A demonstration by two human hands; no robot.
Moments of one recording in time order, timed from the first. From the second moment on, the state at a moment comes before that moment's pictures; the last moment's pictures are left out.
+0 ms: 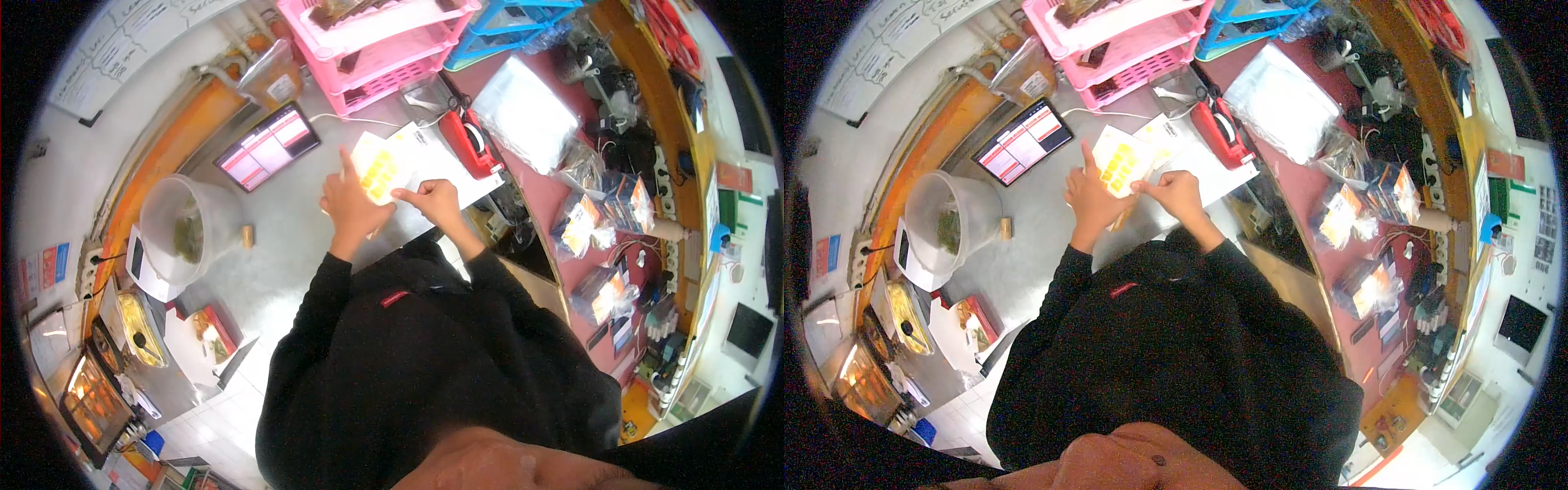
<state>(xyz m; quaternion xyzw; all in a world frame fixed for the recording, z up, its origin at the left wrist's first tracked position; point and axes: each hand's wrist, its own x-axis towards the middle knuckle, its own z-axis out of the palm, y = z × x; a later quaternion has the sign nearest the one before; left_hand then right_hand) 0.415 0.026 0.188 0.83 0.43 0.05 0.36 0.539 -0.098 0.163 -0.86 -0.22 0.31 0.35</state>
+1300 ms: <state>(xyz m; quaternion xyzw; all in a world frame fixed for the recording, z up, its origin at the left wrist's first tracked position) 0.326 0.048 0.103 0.74 0.45 0.31 0.38 0.839 -0.178 0.079 -0.88 -0.33 -0.05 0.34</state>
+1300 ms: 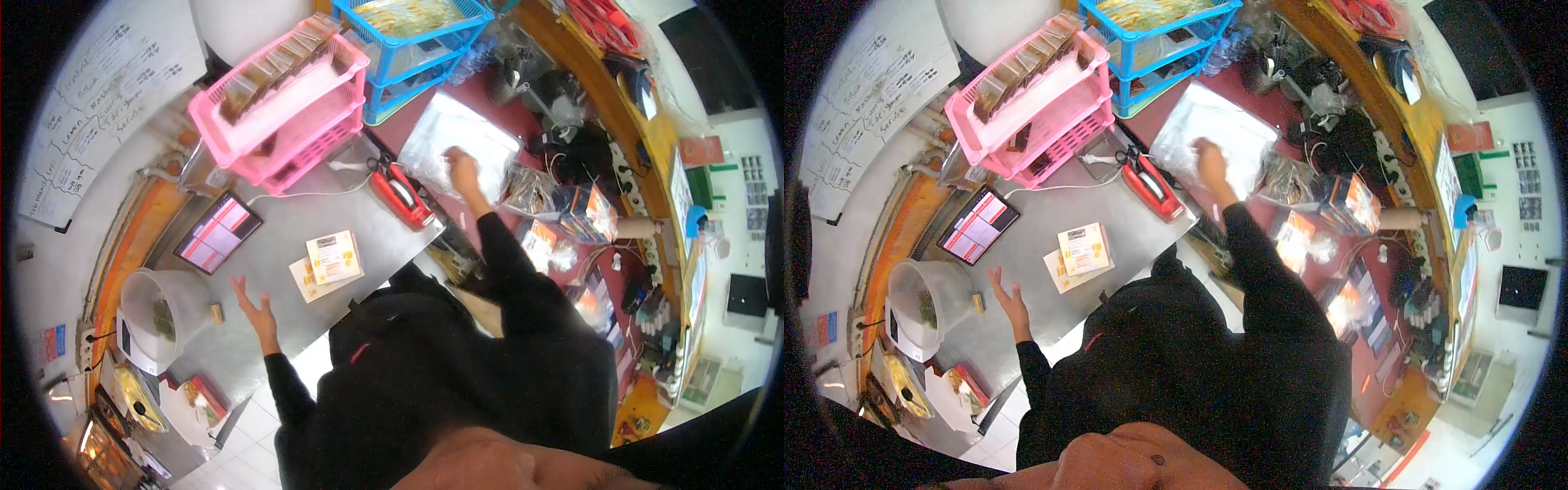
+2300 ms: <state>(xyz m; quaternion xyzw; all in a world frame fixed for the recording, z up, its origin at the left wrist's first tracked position) 0.856 -0.136 0.047 0.96 0.15 -0.07 0.23 0.970 -0.287 0.032 -0.84 -0.41 0.12 0.33</state>
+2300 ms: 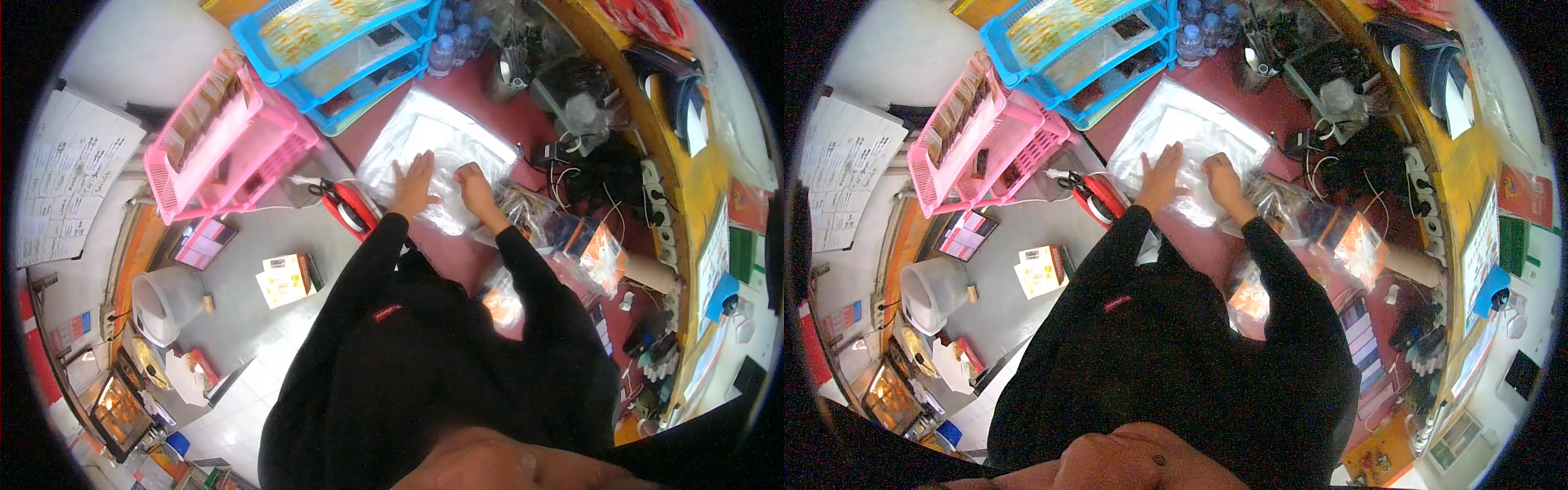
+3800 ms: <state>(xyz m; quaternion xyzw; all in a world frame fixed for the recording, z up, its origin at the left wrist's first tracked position) 0.498 -0.033 0.219 0.35 0.20 0.23 0.89 0.619 -0.108 0.310 -0.67 -0.61 0.19 0.37</state>
